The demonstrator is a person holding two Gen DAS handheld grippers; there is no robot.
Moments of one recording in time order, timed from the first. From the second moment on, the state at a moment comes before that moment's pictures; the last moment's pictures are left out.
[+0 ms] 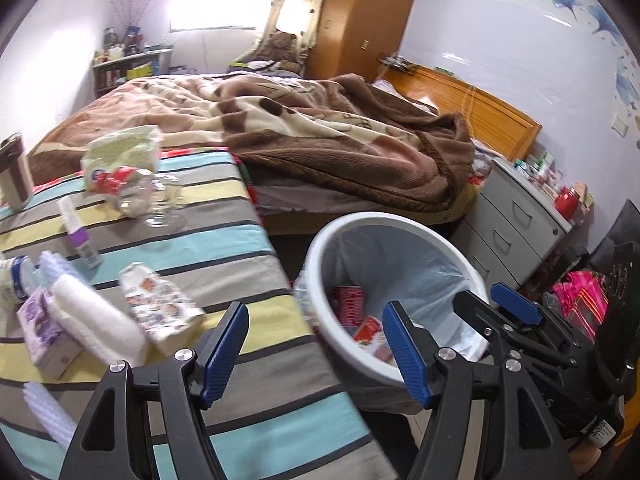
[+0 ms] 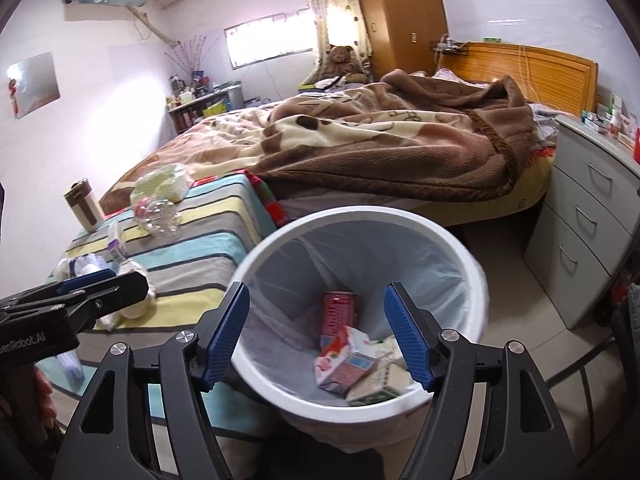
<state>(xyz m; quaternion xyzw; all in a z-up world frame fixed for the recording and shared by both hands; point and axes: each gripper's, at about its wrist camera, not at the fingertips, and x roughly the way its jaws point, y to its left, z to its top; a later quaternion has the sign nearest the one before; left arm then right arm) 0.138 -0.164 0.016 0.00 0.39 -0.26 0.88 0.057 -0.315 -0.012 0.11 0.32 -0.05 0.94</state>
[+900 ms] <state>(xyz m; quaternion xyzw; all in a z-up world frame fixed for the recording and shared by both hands) 0.167 0.009 -0.007 -0.09 0.41 -0.09 0.91 0.112 -0.210 -0.024 0.05 0.36 0.08 0.93</state>
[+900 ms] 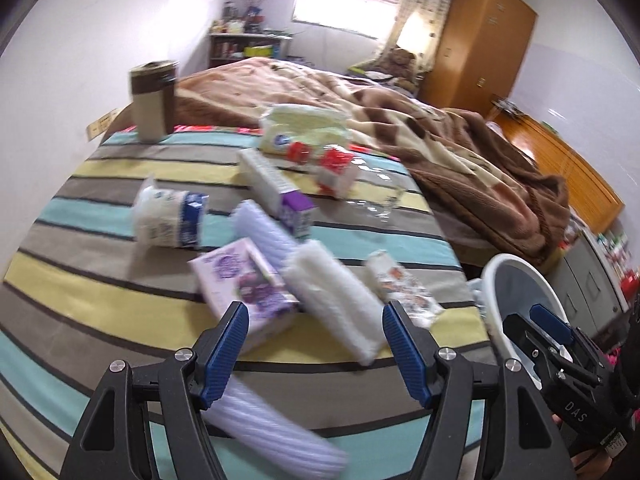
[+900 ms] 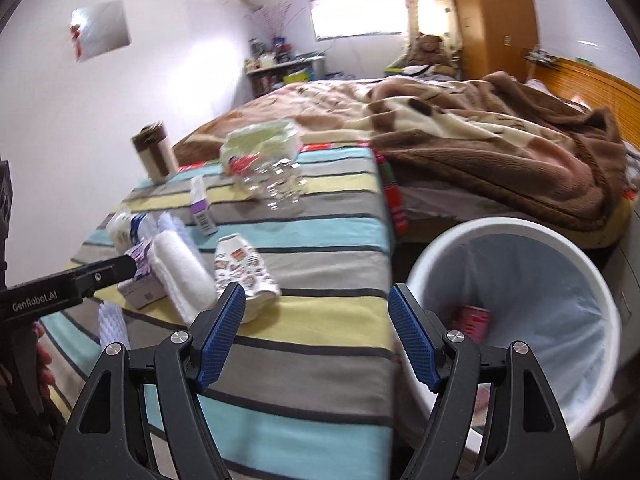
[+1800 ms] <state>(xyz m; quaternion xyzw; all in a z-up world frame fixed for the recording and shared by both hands) 0.211 0.036 -0.041 -0.11 0.45 -0.05 0.88 0.160 -0.173 -0.050 0.00 0.43 0.15 0.89</state>
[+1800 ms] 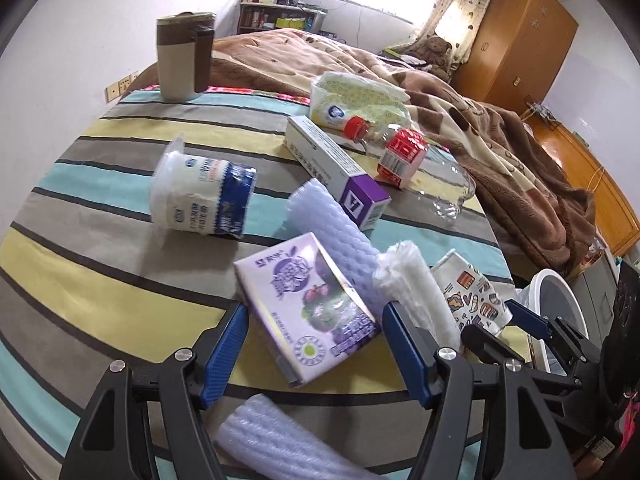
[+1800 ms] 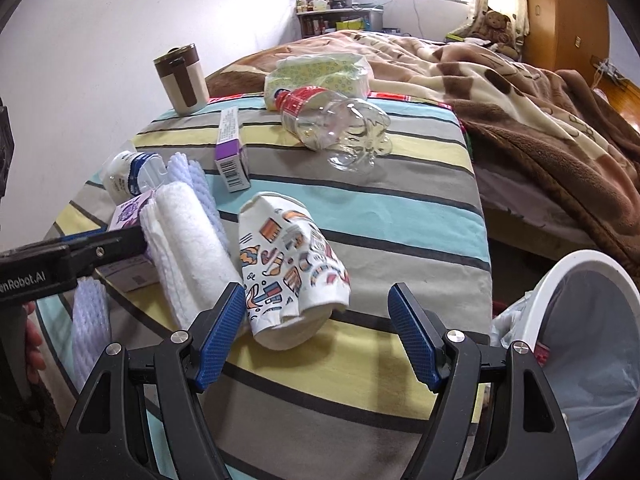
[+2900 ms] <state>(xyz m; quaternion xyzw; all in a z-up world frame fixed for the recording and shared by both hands) 0.209 0.056 -0.054 -0.12 0.45 -0.02 0.88 0.155 -0.179 -0.048 0.04 0.41 0.16 0.90</state>
